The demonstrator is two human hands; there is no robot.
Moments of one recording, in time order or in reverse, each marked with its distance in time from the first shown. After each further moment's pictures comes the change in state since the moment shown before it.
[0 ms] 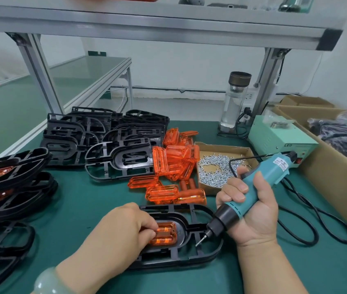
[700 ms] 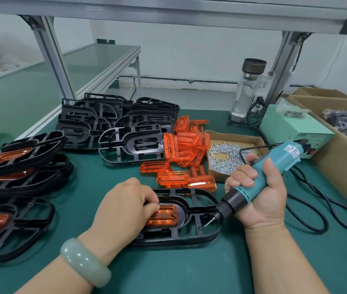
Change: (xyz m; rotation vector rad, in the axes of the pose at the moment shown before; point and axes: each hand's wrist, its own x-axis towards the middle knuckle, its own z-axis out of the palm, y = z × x) left_hand -0.001 -0.001 -0.003 0.037 0.160 -0.134; right_hand 0.002 0.004 0.000 -0.062 0.054 -0.016
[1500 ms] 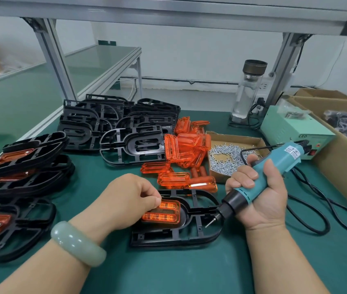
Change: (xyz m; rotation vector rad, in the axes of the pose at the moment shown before) left_hand 0.018 -0.006 -0.016 -0.248 -0.209 -0.102; right_hand 0.001 -0.002 0.000 0.029 -0.081 0.030
